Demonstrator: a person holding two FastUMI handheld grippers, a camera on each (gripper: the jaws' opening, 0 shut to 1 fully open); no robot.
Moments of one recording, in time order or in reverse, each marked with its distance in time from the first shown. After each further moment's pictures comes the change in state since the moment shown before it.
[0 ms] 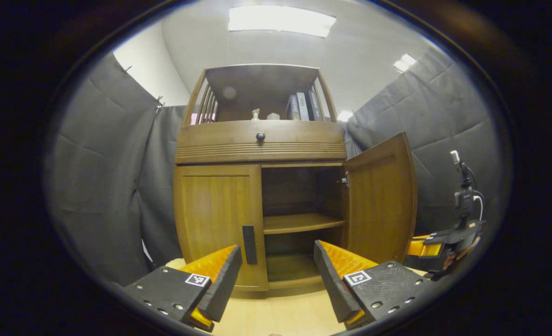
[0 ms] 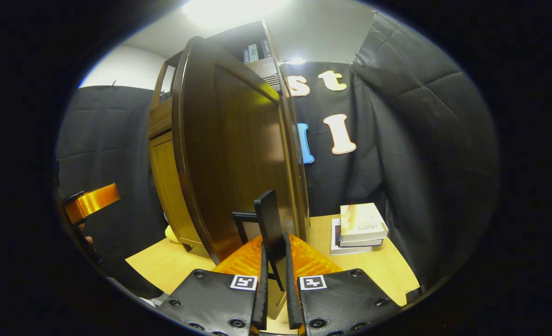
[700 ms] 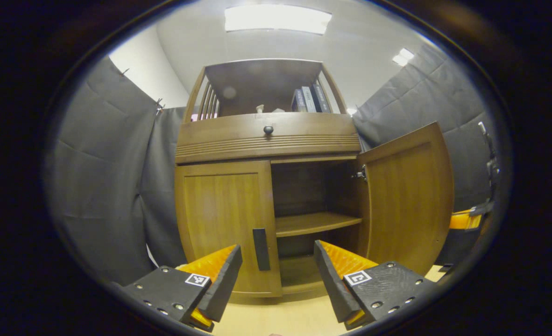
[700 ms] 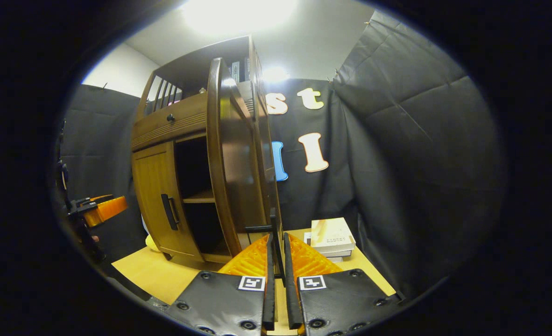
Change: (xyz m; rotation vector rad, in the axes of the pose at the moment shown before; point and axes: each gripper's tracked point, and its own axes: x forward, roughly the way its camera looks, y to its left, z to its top) left arm 0.005 0.004 -0.009 0.042 0.006 0.028; right arm -0.050 -0.033 0.036 -0.027 -0.113 -0.156
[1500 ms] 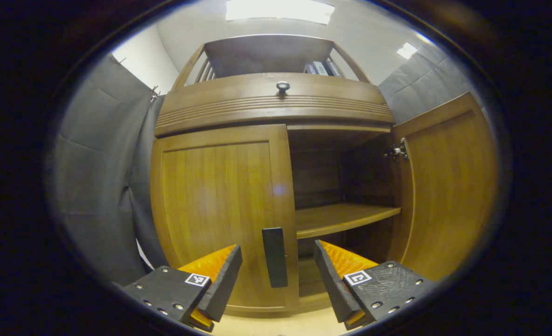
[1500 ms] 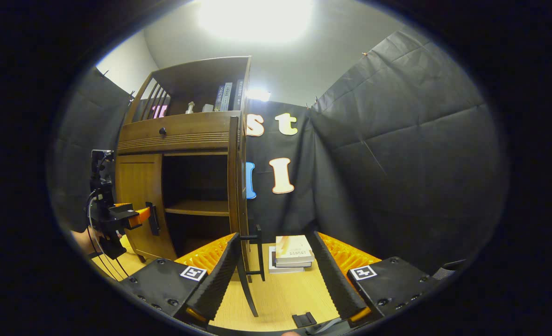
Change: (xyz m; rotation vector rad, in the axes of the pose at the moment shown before) left arm 0.036 0.012 -0.031 0.000 0.055 0.000; right arm -0.076 -0.006 0.039 -0.094 -0.103 -0.230
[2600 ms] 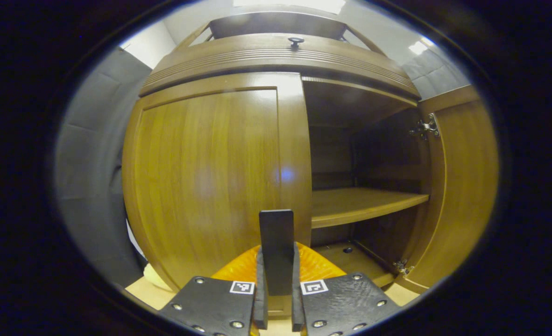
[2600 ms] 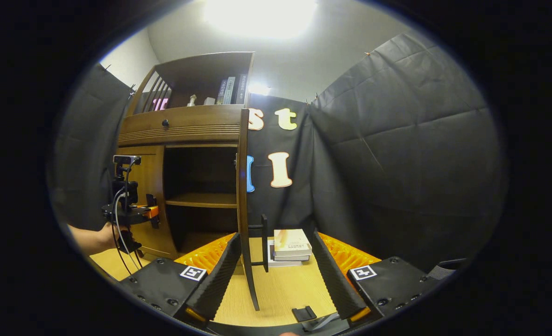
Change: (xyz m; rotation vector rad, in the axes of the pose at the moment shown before) left arm 0.019 -0.001 -0.017 -0.071 0.122 0.007; right arm -0.011 0.010 -0.013 -0.021 0.039 -0.004
